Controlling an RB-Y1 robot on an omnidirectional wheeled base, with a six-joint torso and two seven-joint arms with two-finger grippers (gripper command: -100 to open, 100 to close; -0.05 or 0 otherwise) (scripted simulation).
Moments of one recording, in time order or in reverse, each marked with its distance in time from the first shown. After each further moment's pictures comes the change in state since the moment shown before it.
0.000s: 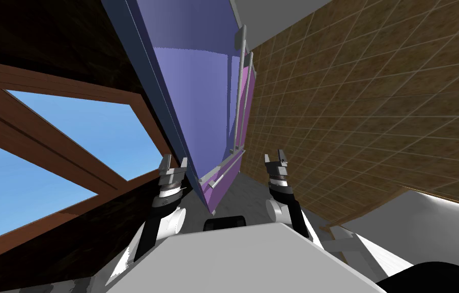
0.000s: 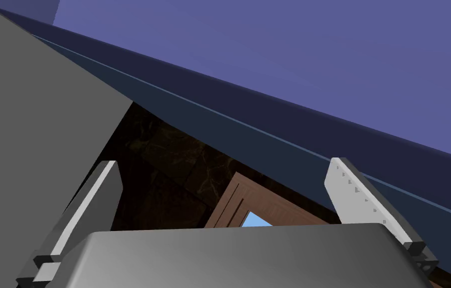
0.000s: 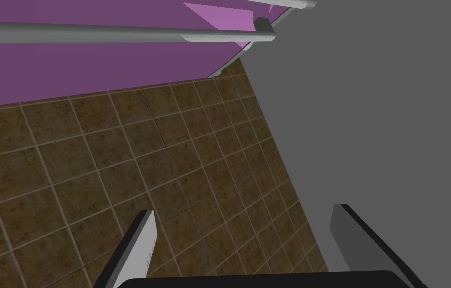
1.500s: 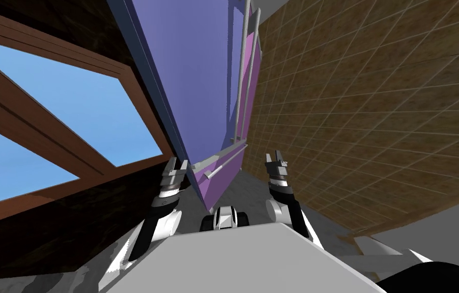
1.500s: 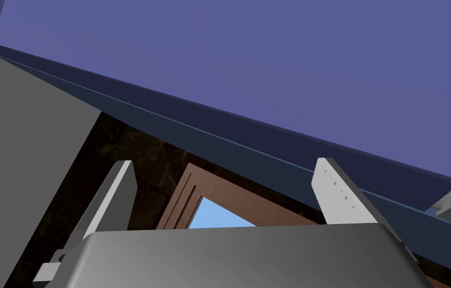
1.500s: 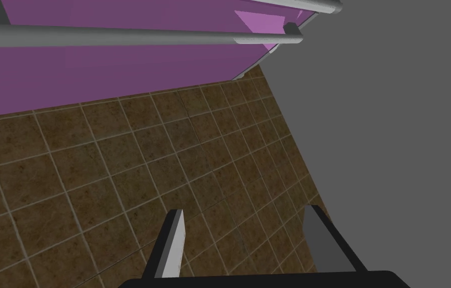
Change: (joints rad) left arm -0.010 0.105 0.026 0.070 0.030 -0.001 0.007; right arm 0.000 0.000 0.000 0.000 0.000 0.000 0.000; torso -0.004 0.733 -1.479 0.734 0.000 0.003
